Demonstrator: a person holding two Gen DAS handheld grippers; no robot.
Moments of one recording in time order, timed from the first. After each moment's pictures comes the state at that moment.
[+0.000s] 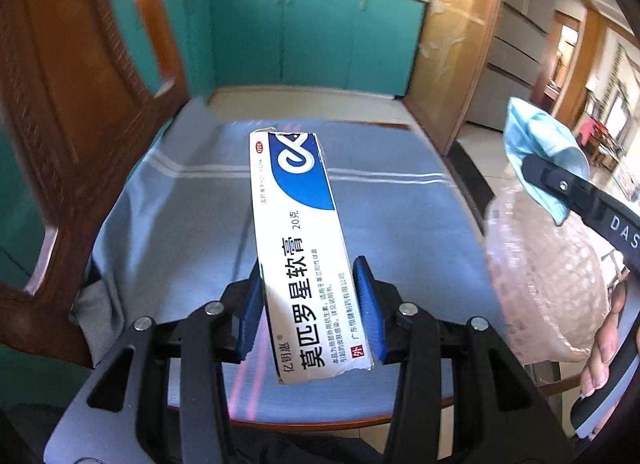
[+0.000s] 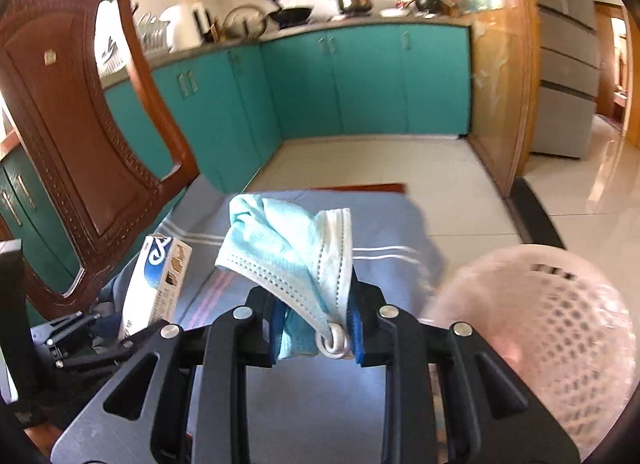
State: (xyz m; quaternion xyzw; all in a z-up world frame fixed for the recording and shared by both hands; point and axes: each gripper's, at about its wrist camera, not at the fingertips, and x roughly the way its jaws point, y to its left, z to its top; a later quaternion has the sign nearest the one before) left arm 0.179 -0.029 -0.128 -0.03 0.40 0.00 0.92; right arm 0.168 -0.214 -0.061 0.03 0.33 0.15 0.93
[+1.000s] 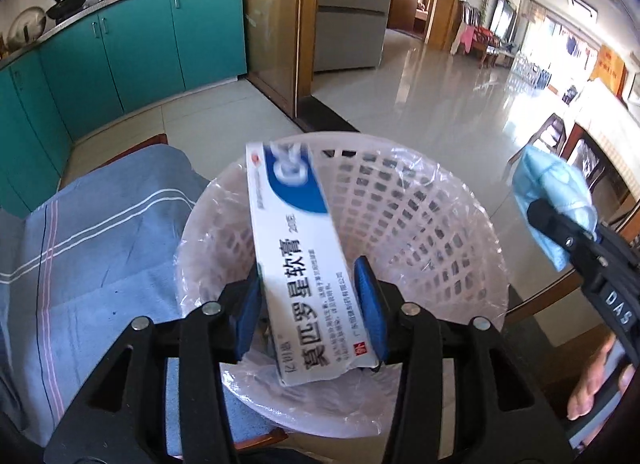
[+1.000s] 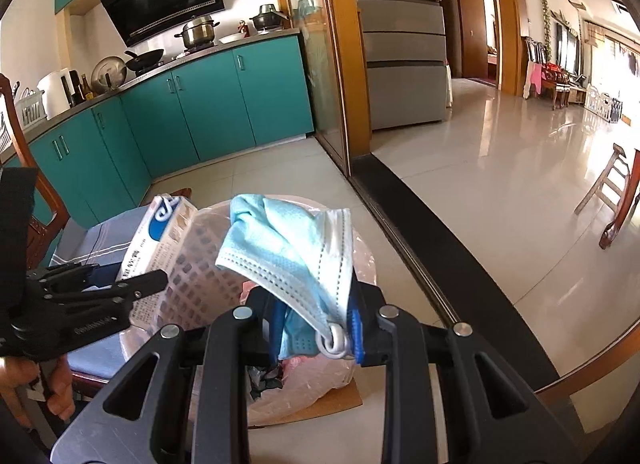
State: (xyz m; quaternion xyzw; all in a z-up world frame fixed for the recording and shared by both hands) left arm 0.205 -0.278 -0.136 0.09 0.42 -0.22 0.88; right arm 0.069 -0.424 -0.081 0.09 0.32 -0.07 0.94
